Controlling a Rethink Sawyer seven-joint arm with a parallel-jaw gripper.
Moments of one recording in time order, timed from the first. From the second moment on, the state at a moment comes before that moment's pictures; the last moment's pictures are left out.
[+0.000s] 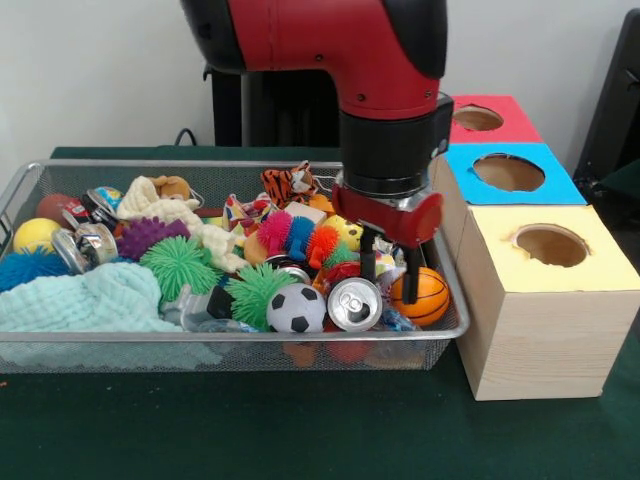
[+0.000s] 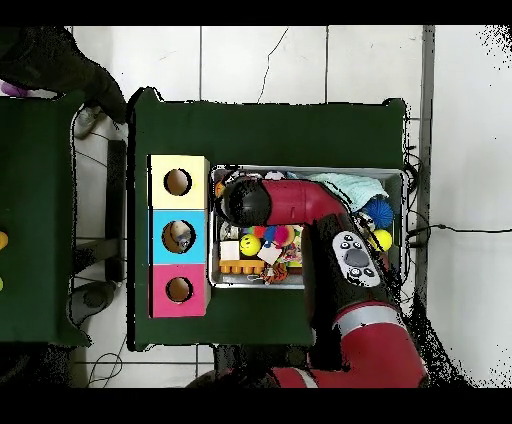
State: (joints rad) arm -0.34 -0.51 0.23 1.52 -0.26 0.47 2.59
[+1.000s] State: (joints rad) arm -0.39 -0.56 0.23 1.51 -0.27 0.54 2.59
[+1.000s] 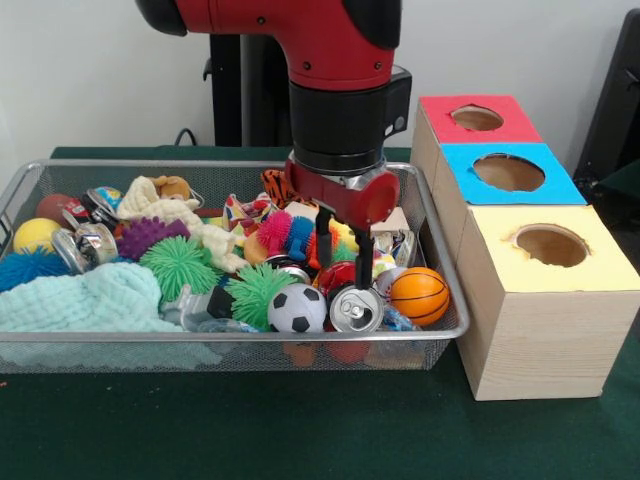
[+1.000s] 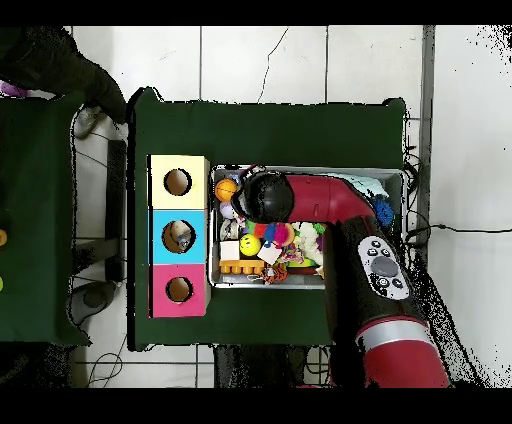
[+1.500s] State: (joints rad) arm -0.37 -0.53 0.23 1.50 -0.27 0.54 2.59
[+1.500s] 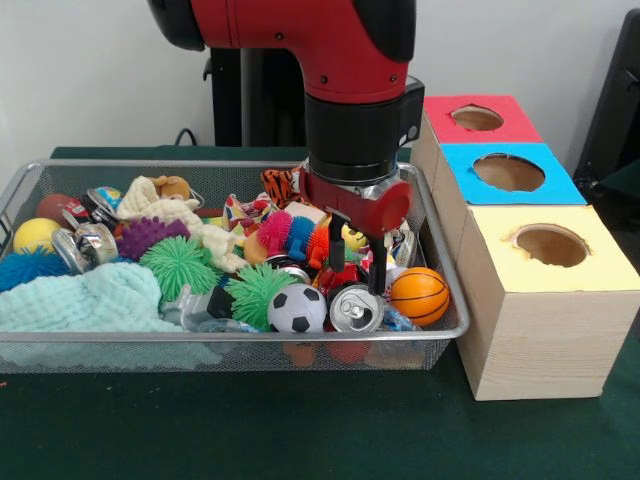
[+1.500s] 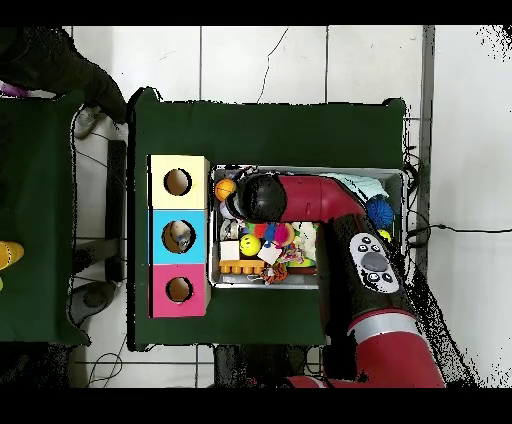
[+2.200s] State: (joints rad) arm -0.35 -0.50 0.23 1.47 -0.28 0.54 2.59
